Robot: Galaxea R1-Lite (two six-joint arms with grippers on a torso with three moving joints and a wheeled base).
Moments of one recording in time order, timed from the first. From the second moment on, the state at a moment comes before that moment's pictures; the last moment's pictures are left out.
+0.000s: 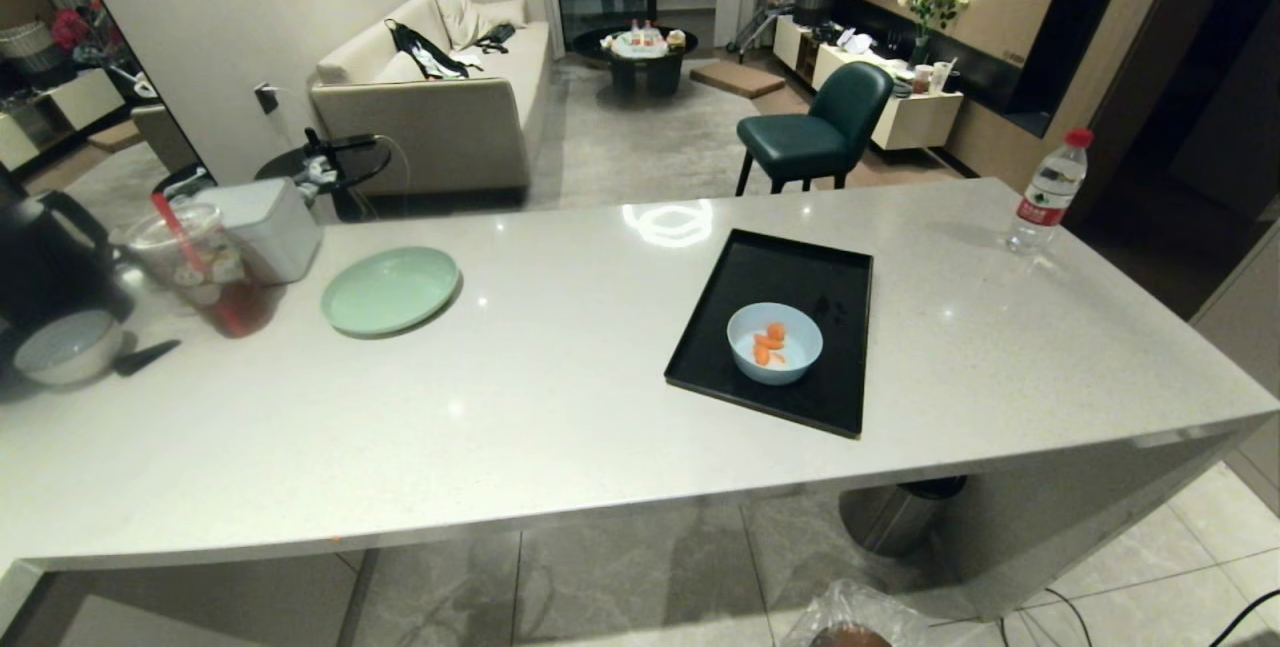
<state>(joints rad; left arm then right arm) 0.00 0.00 0.00 -0.01 0.02 -0.06 0.00 0.00 0.00 -0.06 -0.02 0.06</state>
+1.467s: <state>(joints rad) 0.00 0.00 0.00 -0.01 0.02 -0.06 0.02 0.67 -0.43 0.01 0.37 -0.14</state>
